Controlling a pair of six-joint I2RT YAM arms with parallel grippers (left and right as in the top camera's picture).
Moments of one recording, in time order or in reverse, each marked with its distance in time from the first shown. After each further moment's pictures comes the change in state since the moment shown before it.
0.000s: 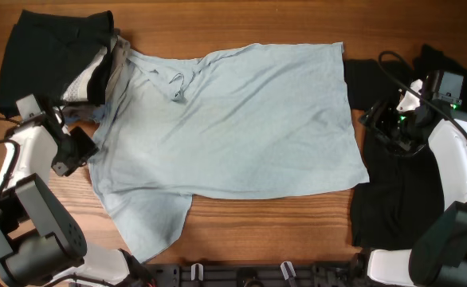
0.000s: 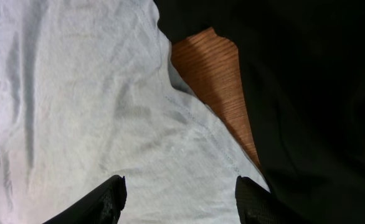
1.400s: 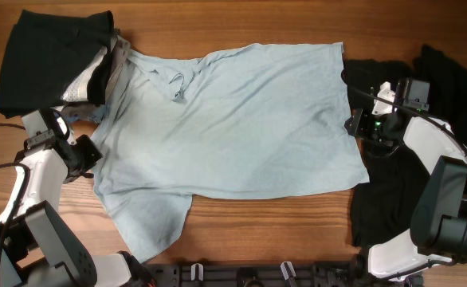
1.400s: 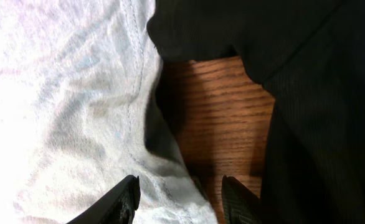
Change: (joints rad) left arm 0.000 -0.154 -0.185 0.173 0.035 0.080; right arm 0.064 0.194 -0.126 0.353 0.039 -0.211
